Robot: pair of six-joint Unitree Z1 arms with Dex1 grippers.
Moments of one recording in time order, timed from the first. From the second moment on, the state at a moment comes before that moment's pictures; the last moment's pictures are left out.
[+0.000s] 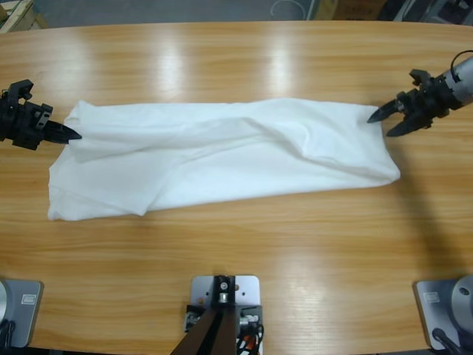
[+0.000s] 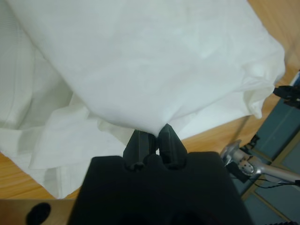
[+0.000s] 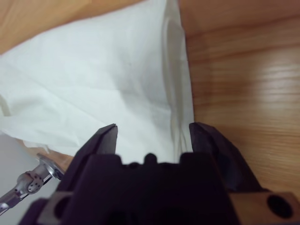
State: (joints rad) arm 0 -0.03 1.68 -0.91 0.61 -0.58 -0.42; arm 1 -0.09 1.96 -1.15 0.74 0.52 0.18
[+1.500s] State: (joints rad) arm 0 -0.02 1.68 -0.91 0.62 -0.58 -0.41; arm 1 -0.03 2.02 -1.19 0.73 0.51 0.16
